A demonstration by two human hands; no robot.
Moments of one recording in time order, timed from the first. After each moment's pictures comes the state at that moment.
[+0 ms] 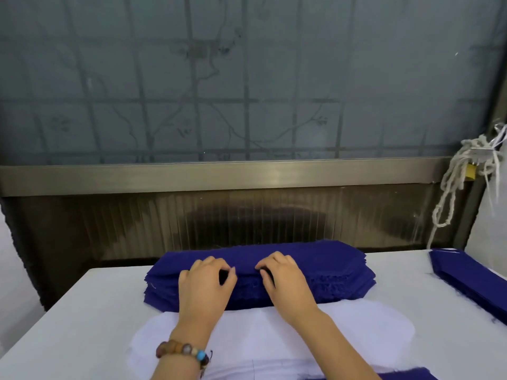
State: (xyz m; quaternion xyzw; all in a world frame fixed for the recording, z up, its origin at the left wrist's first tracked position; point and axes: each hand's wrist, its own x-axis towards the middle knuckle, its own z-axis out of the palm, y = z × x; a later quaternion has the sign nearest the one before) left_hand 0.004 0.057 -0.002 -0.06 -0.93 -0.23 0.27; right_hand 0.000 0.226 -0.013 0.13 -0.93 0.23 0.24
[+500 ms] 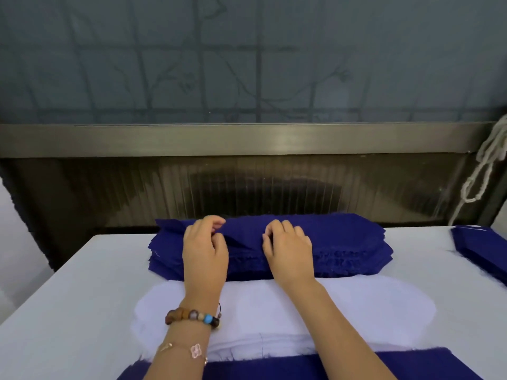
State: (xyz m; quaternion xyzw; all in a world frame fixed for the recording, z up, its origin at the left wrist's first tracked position) left_hand -0.008 0.057 -0.018 -0.01 -0.84 -0.41 0.37; right_hand -0.021 0.206 -0.025 0.02 -0.95 0.16 0.27
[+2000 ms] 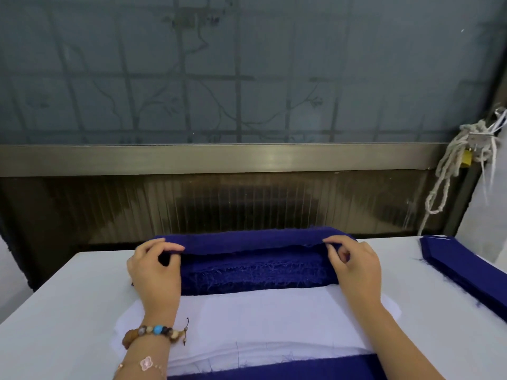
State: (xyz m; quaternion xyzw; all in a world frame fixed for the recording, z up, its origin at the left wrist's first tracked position) left_hand -0.010 0.021 -0.025 0.07 -0.79 -0.43 0.43; right_hand 0.023 0.342 -0.020 -0.02 -0.85 0.28 0.44
